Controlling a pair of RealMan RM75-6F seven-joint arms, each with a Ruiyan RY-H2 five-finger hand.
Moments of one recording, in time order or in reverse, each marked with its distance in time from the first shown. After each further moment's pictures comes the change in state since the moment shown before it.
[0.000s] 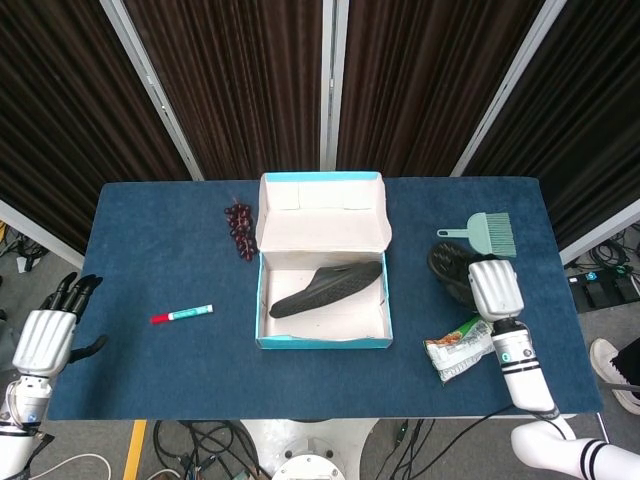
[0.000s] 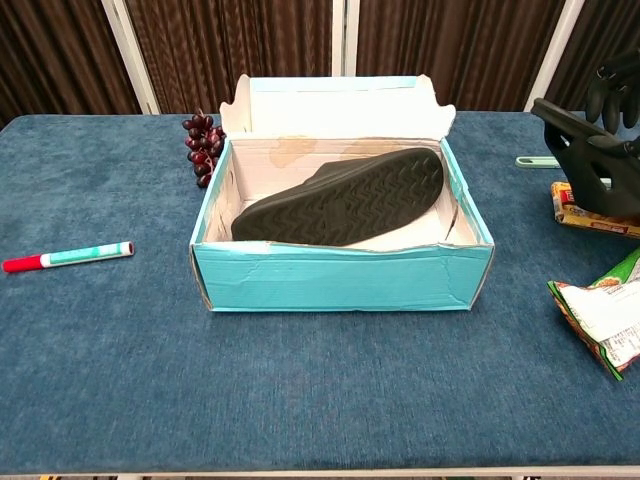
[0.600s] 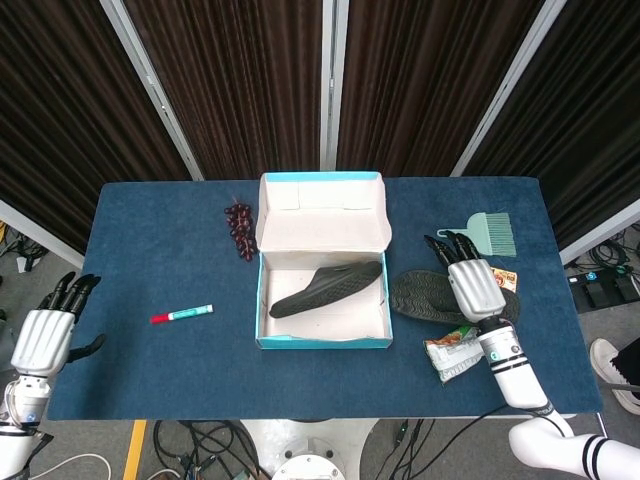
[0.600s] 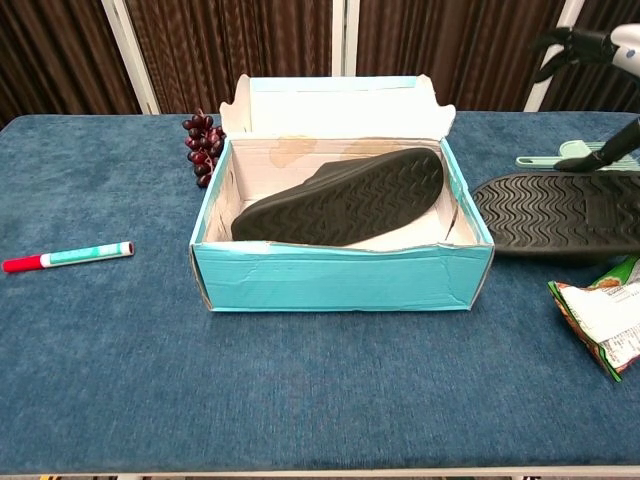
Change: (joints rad) left arm 0.001 0.000 -0.003 0.005 -0.004 0.002 -0.003; right arm 0.044 0.041 0.008 -0.100 -0.022 -0.070 0.030
